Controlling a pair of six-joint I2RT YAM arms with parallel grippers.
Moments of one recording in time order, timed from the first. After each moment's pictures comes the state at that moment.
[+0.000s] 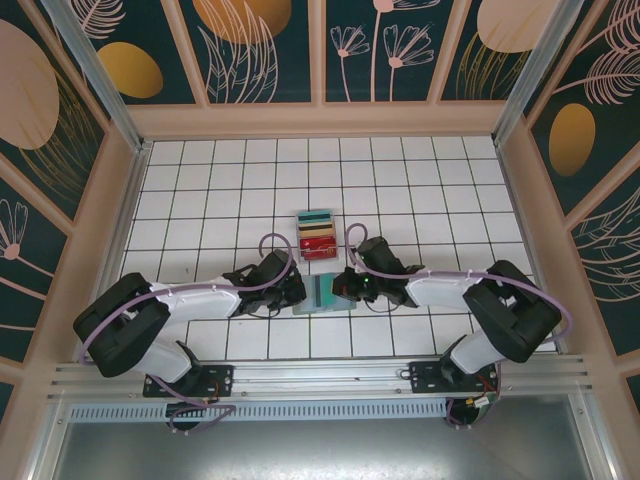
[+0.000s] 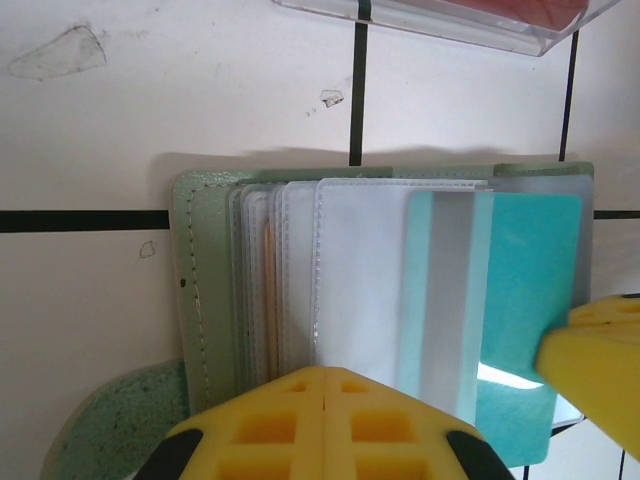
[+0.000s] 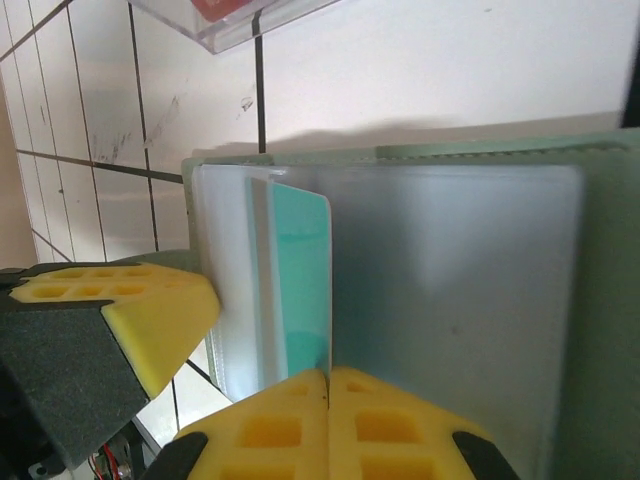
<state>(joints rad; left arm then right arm) -0.84 1.47 0.57 -0.04 0.09 -1.03 0.74 1.48 0.52 0.12 -0.43 0.91</state>
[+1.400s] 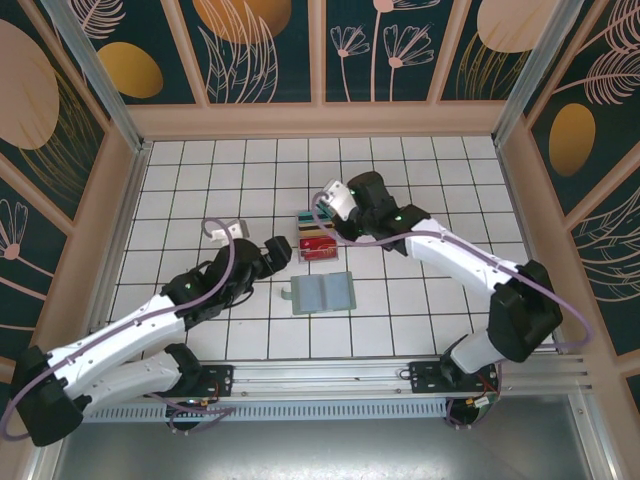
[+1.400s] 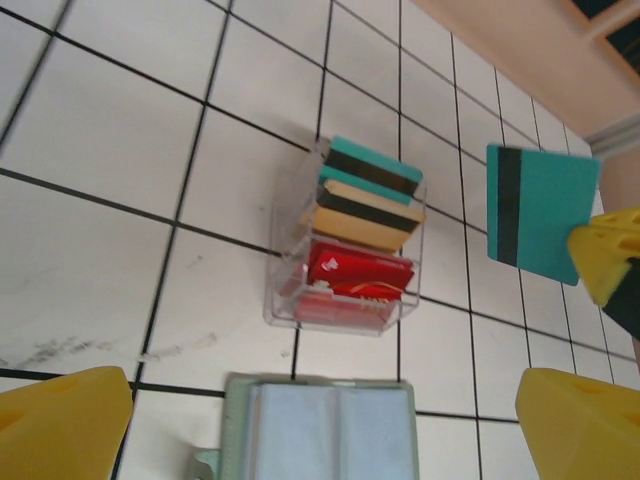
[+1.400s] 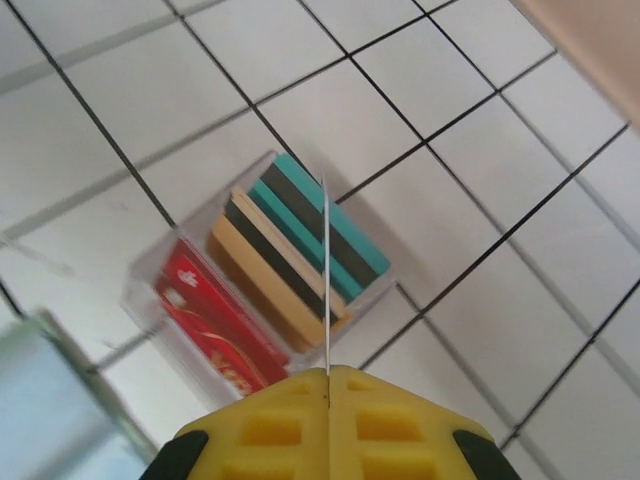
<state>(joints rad) -0.84 0.93 0.66 -0.37 -0.37 -1.05 0.71 1.51 1.15 -0.38 0.01 -0.40</state>
